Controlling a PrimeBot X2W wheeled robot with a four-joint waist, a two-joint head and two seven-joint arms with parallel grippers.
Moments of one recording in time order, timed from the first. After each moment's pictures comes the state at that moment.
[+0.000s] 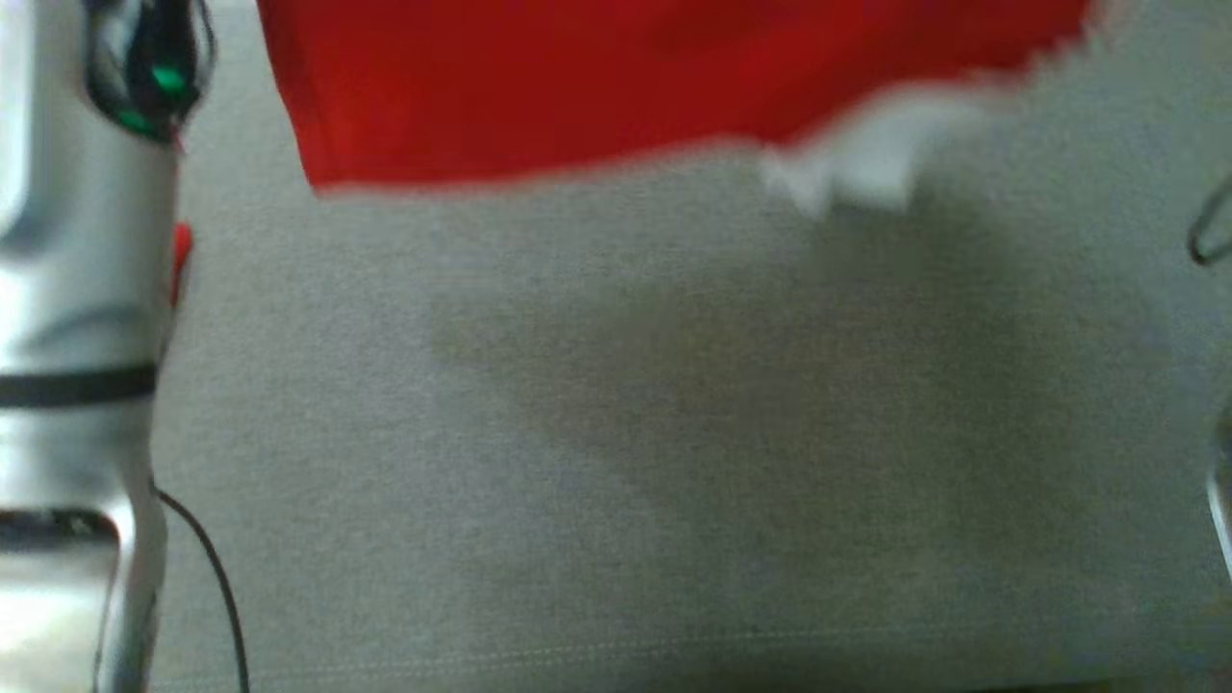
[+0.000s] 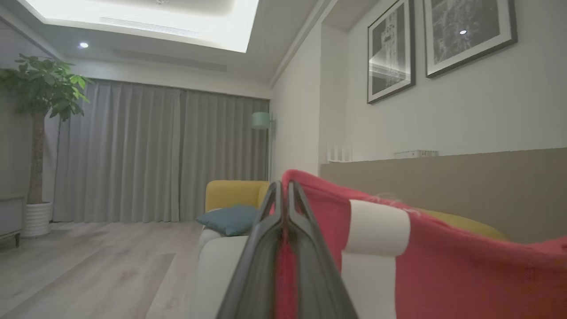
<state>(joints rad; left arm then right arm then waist) -1.10 0.20 -0.24 0.49 -0.40 -0.06 -0.25 -1.18 -0.23 0.12 0.34 0.36 0.13 -0.05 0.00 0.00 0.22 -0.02</state>
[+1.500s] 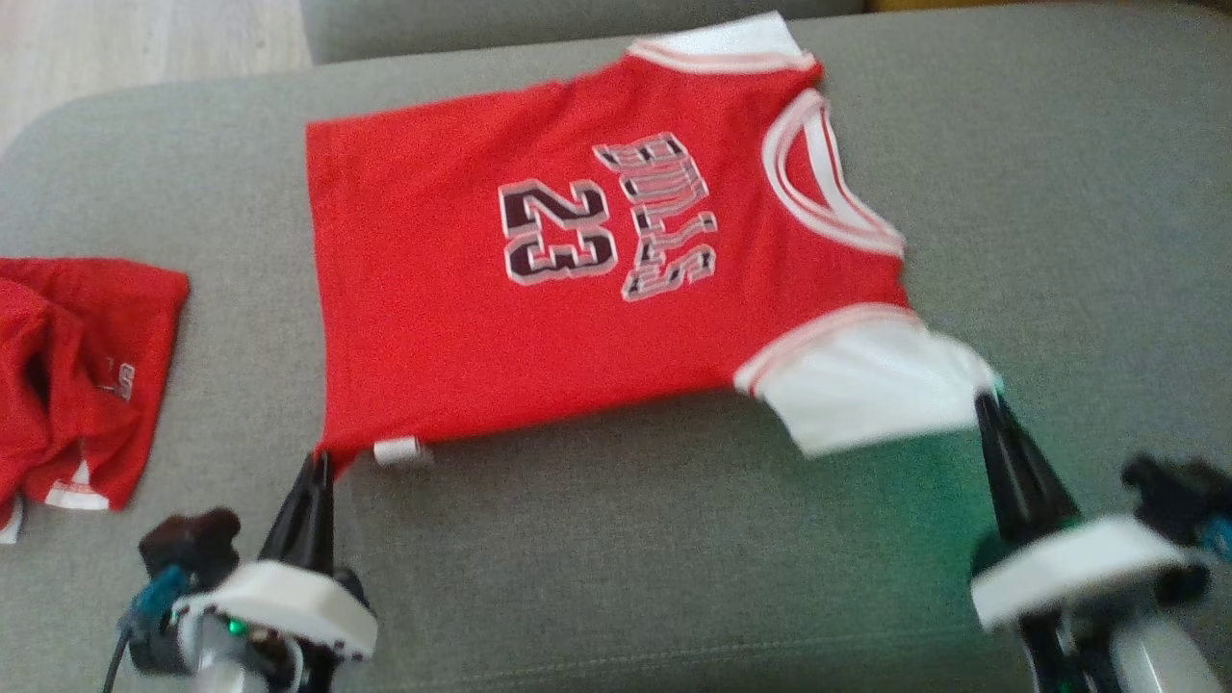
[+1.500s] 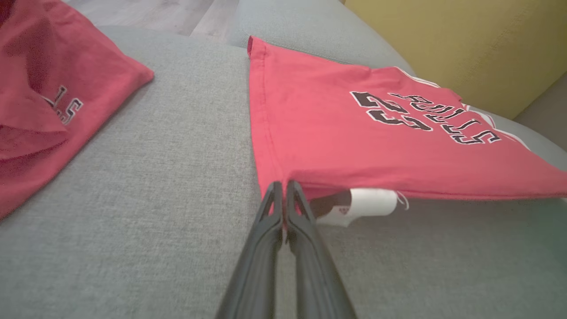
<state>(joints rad) -0.06 0.10 -0.08 0.39 -0.34 -0.08 -0.21 -0.02 -0.17 0.12 0.14 0.52 0.13 -0.04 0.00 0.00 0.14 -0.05</state>
